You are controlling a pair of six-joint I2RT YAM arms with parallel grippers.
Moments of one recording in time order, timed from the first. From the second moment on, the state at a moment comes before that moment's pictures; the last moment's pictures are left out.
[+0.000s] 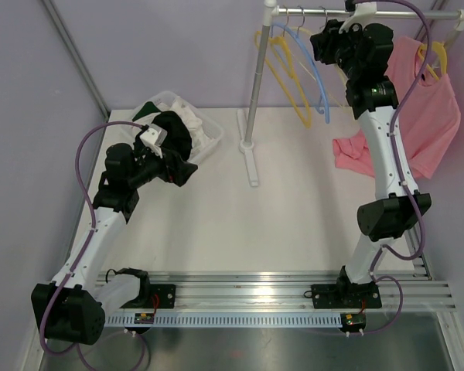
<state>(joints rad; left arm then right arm) -0.13 1.04 0.84 -0.06 0.60 -0.05 0.14 1.84 2.20 -0.25 -0.19 0.08</state>
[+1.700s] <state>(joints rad) -0.16 1.05 0.84 -0.06 0.59 -0.04 -0.14 1.63 1.99 -0.30 0.61 0.03</state>
